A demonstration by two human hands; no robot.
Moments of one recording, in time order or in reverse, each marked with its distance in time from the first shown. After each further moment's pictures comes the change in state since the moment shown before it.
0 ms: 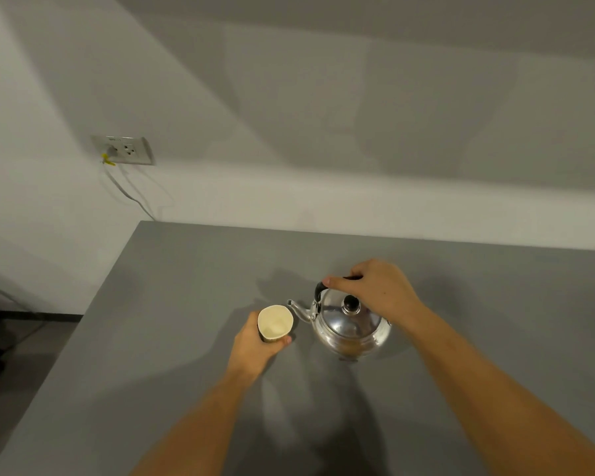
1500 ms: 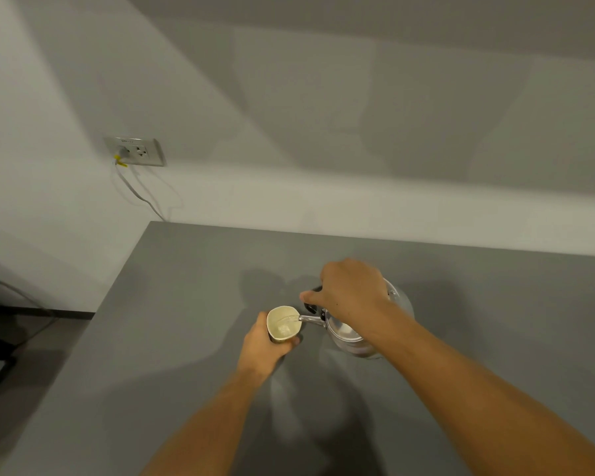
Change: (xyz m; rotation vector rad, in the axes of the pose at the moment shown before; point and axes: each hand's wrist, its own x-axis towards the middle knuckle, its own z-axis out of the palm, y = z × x) left_hand 0.004 0.007 0.003 -0.006 0.019 -0.024; right_hand 0.004 -0.074 0.025 -0.547 0.002 -0.153
